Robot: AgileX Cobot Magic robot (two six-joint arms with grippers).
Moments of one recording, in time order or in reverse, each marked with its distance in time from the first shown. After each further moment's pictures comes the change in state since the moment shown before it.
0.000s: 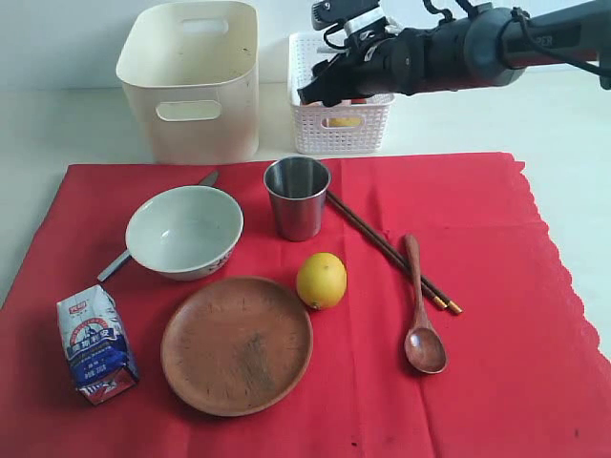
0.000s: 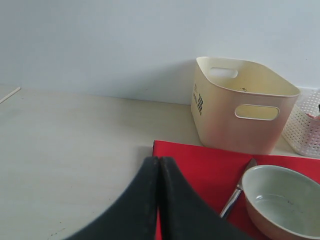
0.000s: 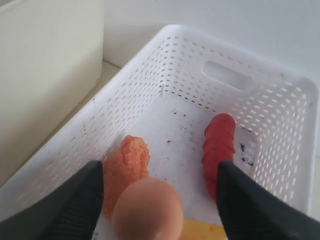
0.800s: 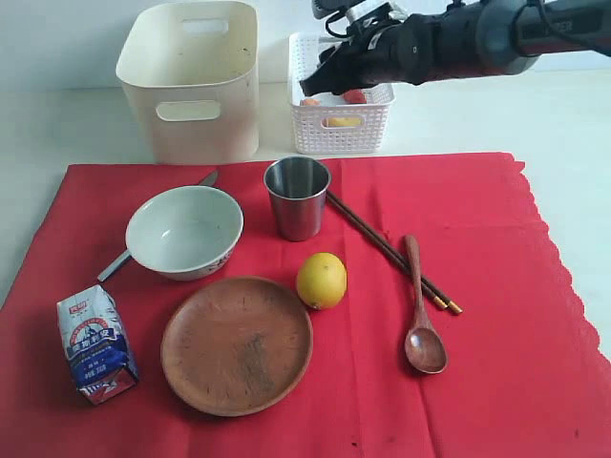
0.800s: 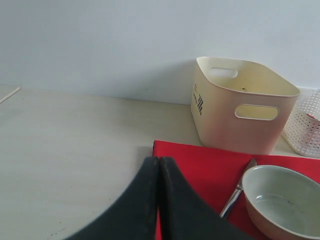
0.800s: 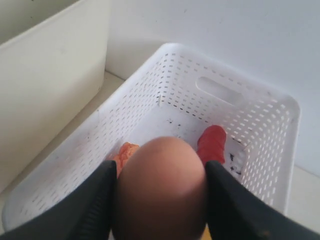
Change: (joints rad) left arm 0.000 0.000 0.000 0.000 0.000 0.000; right arm 0.000 -0.047 0.023 -0.036 0.008 -0.002
